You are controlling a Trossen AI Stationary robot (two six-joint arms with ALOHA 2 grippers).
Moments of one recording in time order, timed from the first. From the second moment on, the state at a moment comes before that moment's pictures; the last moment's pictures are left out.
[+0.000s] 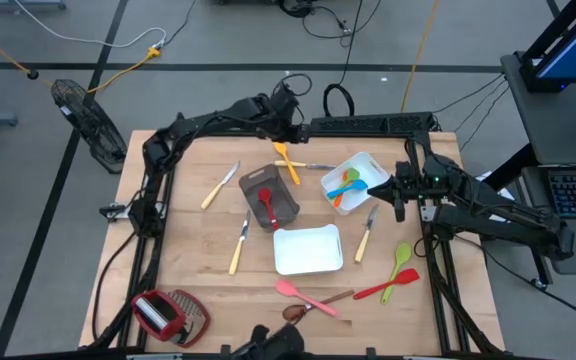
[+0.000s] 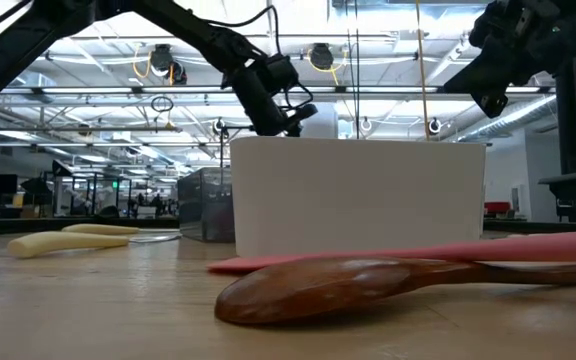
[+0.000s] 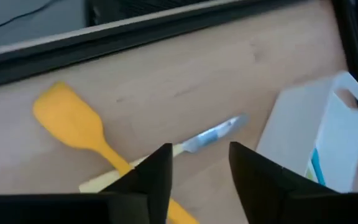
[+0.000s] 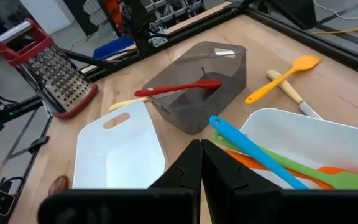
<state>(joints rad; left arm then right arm) 0.59 2.10 1.82 -0.68 0.16 -0.68 -0.44 0.47 0.46 -0.34 -0.35 0.25</state>
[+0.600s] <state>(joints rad) 0.59 2.09 1.82 -0.70 0.33 -0.66 -0.44 0.47 0.46 -0.34 -0.34 0.30</state>
